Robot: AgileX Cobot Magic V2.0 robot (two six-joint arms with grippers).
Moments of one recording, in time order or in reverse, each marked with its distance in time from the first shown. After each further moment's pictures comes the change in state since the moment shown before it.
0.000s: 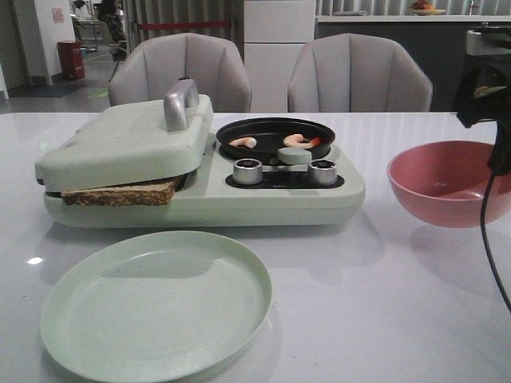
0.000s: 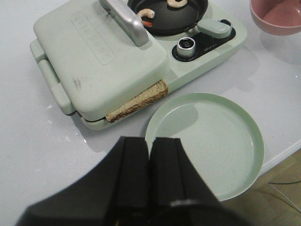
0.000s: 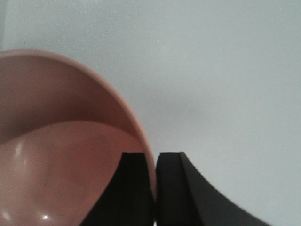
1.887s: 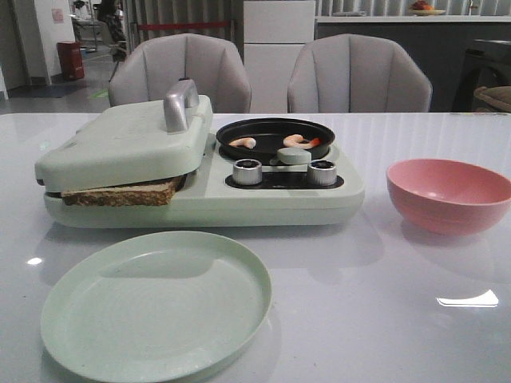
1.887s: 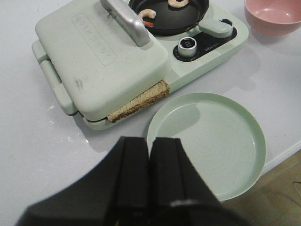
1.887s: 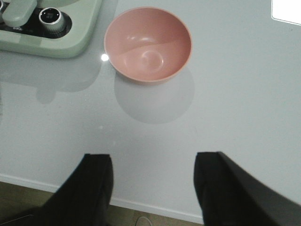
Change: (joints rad) left arm 0.000 0.000 0.000 0.009 0.000 0.000; right arm 0.115 -1.015 0.376 -0.021 0.327 0.037
